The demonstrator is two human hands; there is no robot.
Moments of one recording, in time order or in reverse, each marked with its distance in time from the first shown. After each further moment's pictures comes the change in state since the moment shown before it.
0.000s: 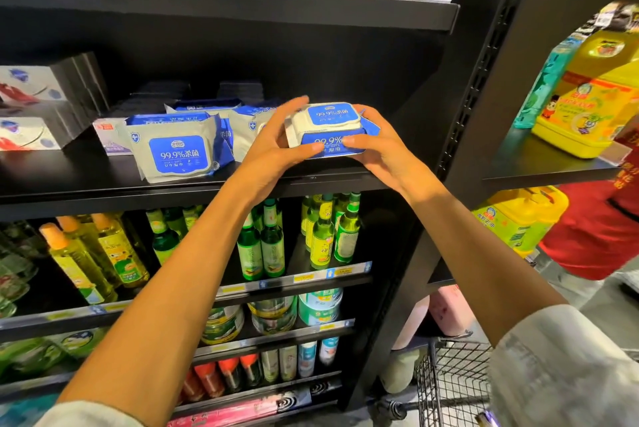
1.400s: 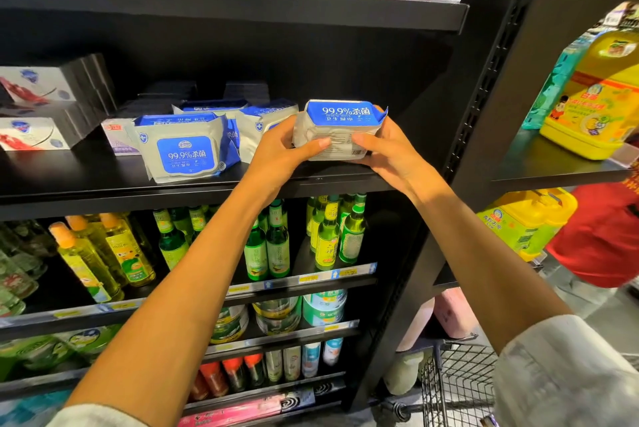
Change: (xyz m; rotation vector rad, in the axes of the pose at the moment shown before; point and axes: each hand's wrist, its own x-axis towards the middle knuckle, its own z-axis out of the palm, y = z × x) left_hand -0.003 0.001 0.006 0.166 0.101 0.021; right_hand -0.006 -0.006 0.004 -0.030 -0.021 0.016
